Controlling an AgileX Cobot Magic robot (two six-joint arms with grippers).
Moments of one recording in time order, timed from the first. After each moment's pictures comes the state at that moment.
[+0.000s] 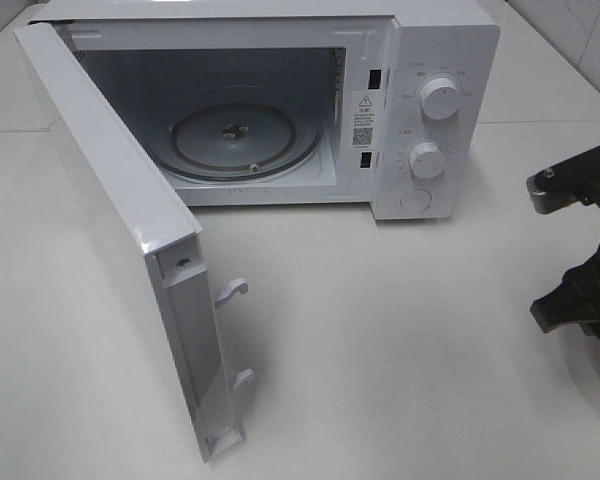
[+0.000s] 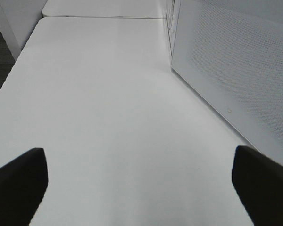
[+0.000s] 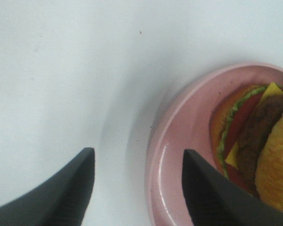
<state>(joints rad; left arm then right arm) 0.06 -0.01 -0.52 -0.09 1.08 0.07 0.41 1.38 -0.64 -0.57 0.70 0.52</state>
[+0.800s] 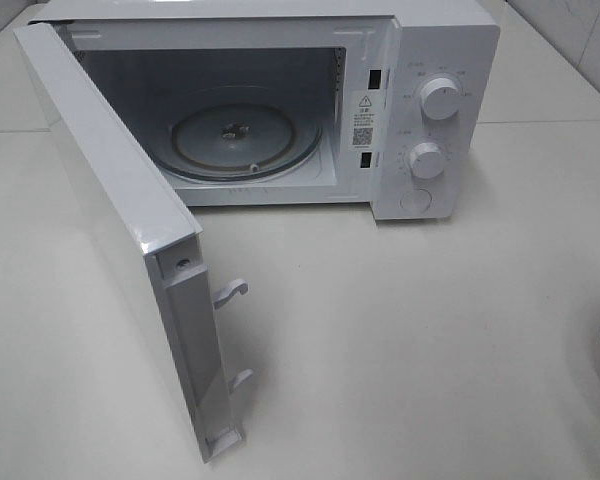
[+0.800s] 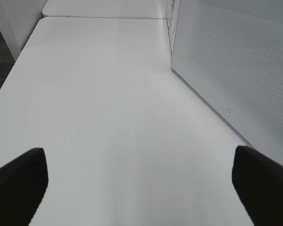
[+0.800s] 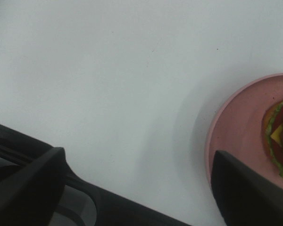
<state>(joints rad) 0.06 -0.01 -0.52 -0.09 1.08 0.07 0.41 0.83 -0.64 -0.11 0.93 0.06</state>
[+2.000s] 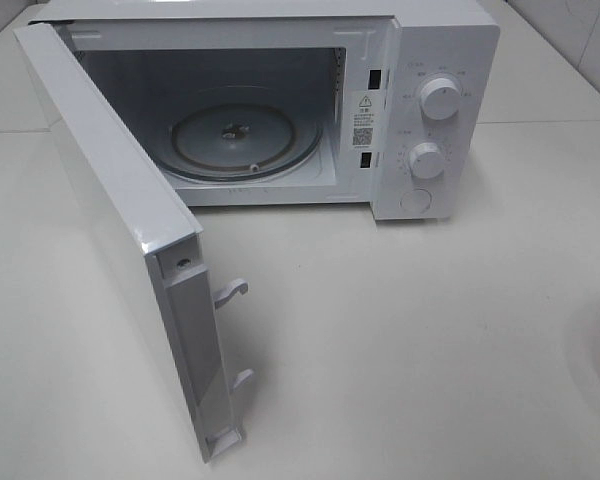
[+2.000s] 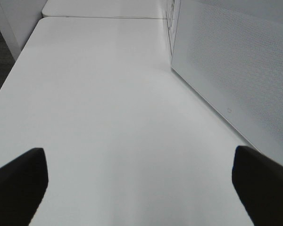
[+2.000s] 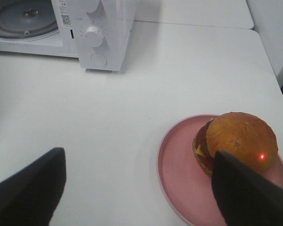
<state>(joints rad) 0.06 -0.01 -0.52 -0.09 1.08 0.07 0.16 0.08 -0.62 -0.10 1.07 0.07</state>
